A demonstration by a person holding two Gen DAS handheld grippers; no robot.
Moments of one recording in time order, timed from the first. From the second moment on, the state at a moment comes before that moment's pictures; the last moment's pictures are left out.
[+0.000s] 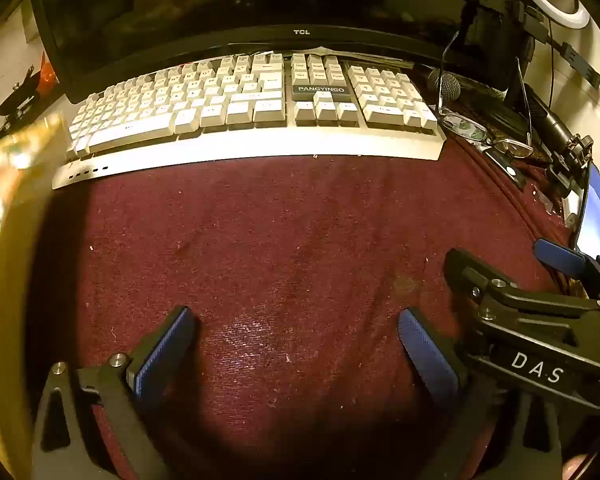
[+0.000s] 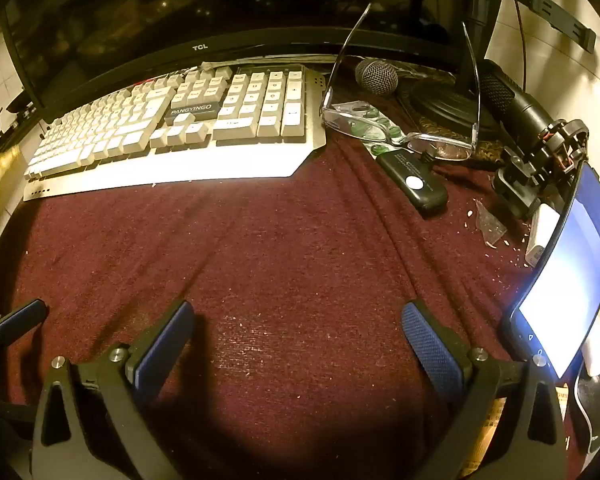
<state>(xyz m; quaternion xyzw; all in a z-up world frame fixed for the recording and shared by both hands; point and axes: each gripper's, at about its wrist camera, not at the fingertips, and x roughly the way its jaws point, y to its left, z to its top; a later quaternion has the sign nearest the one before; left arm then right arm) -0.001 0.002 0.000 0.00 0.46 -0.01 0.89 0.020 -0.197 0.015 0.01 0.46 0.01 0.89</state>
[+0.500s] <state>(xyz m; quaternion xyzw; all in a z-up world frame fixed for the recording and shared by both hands) -0.002 -0.001 0.000 0.01 0.46 0.00 0.89 0.020 -0.195 0.016 0.01 0.46 0.01 0.89</state>
